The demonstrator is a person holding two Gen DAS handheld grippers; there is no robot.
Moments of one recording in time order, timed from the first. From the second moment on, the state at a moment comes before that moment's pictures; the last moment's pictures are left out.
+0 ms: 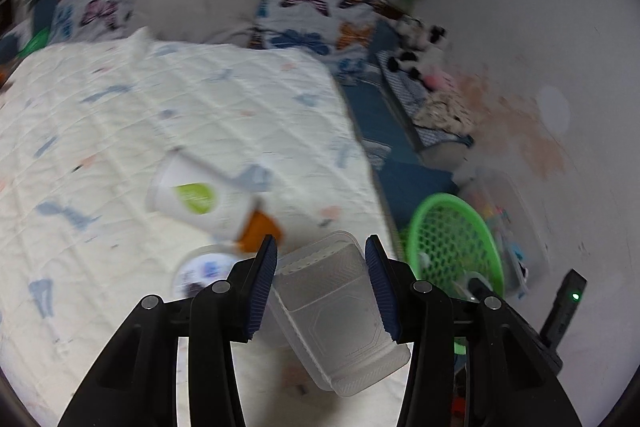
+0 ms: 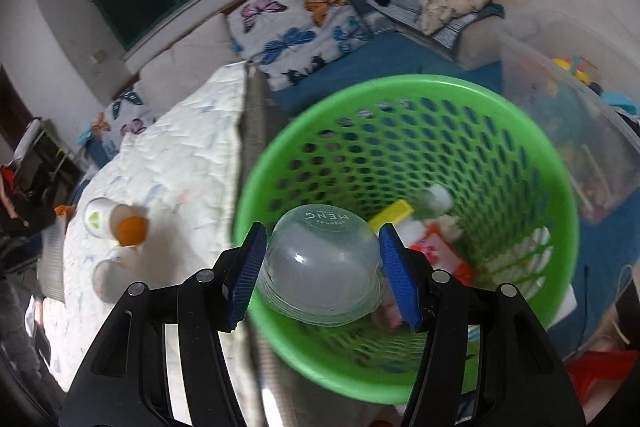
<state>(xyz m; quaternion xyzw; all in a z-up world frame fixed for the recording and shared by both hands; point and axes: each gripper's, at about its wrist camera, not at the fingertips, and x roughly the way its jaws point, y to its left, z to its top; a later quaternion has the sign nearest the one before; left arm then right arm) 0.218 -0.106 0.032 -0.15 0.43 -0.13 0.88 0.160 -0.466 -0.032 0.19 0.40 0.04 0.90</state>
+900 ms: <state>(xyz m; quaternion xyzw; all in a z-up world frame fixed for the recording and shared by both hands) 0.257 -0.310 -0.005 -0.03 0.47 -0.28 0.83 0.093 -0.529 -0.040 0.22 0.38 -0.02 0.90</state>
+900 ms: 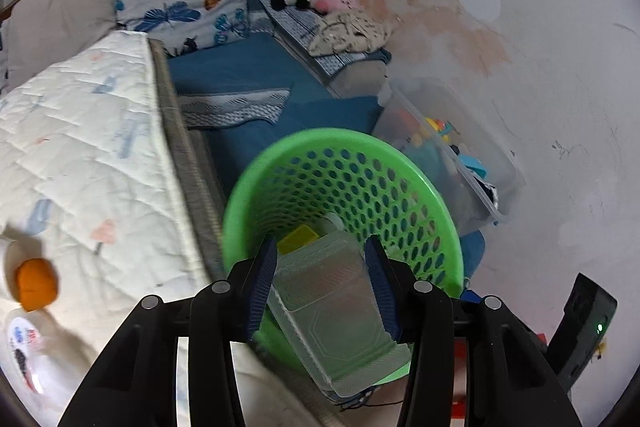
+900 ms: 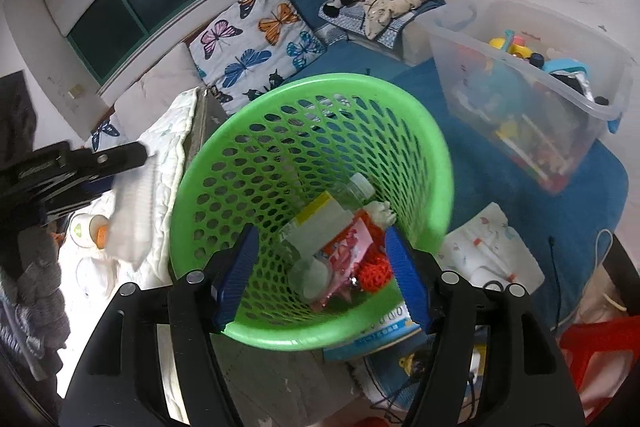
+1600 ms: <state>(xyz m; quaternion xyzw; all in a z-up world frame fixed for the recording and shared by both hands) 0.228 -0.260 -0.003 -0.05 0.45 -0.27 0.85 0.078 -0.496 -0.030 0.20 0.37 0.02 0.91</state>
